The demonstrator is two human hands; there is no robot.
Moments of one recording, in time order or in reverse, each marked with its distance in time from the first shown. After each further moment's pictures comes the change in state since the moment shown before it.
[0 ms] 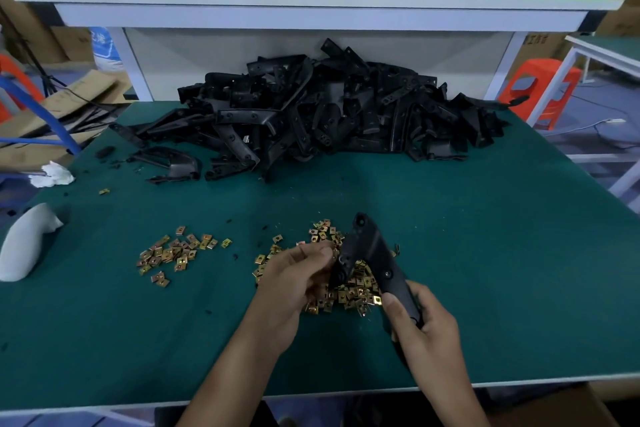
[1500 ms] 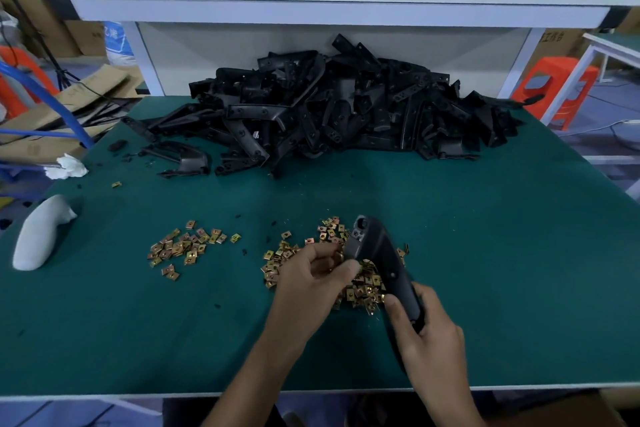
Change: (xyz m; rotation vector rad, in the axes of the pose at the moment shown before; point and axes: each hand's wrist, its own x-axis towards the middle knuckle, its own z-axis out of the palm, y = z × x) left_hand -0.001 -0.021 0.001 0.380 0.139 0.210; right_hand -0.007 0.010 0.008 -0.315 0.094 -0.095
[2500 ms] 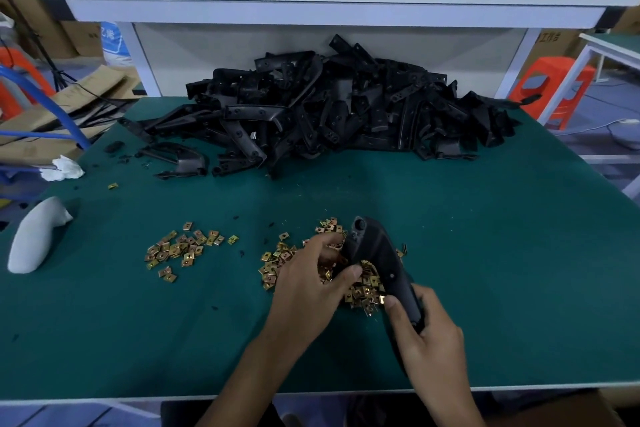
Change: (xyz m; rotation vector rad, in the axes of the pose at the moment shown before) left_hand 0.004 -0.002 0.000 0.449 0.015 0.314; right_hand 0.001 0.004 -0.001 0.039 -0.003 0.011
